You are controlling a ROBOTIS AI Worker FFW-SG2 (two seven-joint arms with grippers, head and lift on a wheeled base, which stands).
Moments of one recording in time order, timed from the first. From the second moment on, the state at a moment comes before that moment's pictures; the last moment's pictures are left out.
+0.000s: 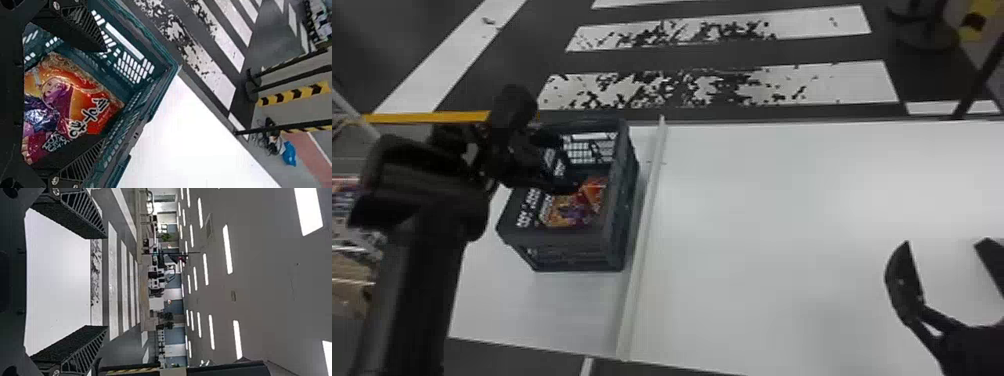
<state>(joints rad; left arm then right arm) -0.17 0.39 0.15 -1.67 -0.57 0.49 -1.18 0.62 -0.07 0.02 -1.73 -0.14 -0.59 0.13</state>
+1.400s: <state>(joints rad) -0.44 0.32 -0.11 -1.03 -0.87 0.34 -1.02 0.61 -0.09 0.00 -1.73 -0.17 -0.57 0.15</state>
